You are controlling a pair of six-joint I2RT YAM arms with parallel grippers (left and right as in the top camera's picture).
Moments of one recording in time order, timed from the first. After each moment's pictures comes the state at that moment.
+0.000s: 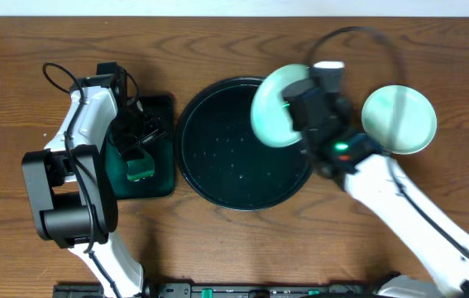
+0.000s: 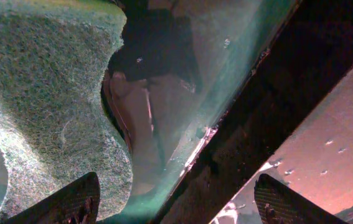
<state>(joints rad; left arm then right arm) 0.11 1.96 1.40 -1.07 0.29 -0.38 0.57 1.45 1.20 -0.54 0.64 0.46</state>
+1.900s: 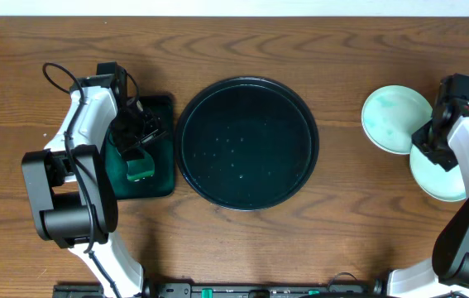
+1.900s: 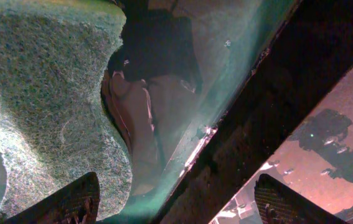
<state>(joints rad) 0.11 1.96 1.40 -1.07 0.29 -0.38 -0.28 1.72 1.22 -0.88 0.32 0.68</state>
